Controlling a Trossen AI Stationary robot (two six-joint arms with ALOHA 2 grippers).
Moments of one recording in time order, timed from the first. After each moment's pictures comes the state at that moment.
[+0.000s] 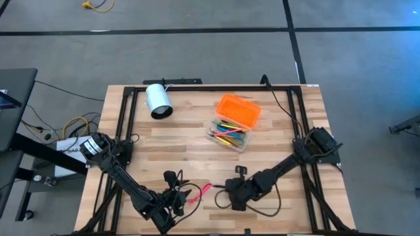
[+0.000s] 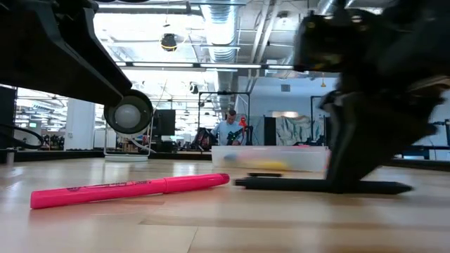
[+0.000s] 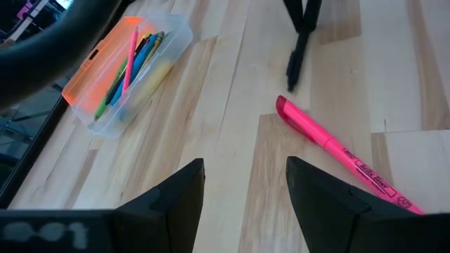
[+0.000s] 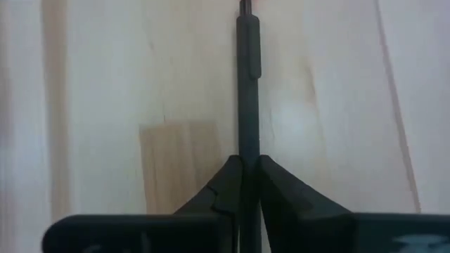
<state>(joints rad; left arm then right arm) -0.83 1.89 1.13 -0.51 -1.00 -0.66 0.62 2.00 1.14 -0.46 0.25 0.63</state>
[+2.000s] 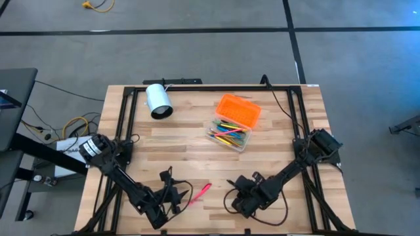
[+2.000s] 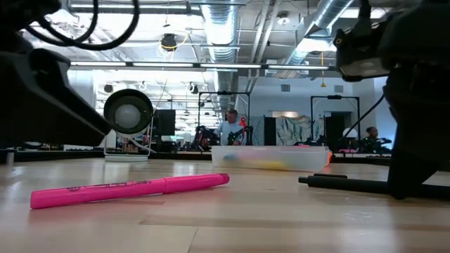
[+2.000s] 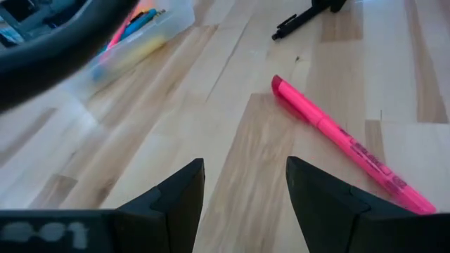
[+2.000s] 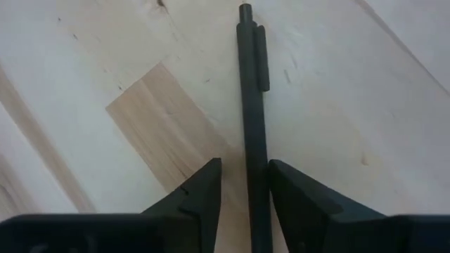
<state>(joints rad) -0.87 1.90 0.88 -0.10 -1.06 -0.81 0.65 1.98 1.17 -0.62 0.33 1.28</state>
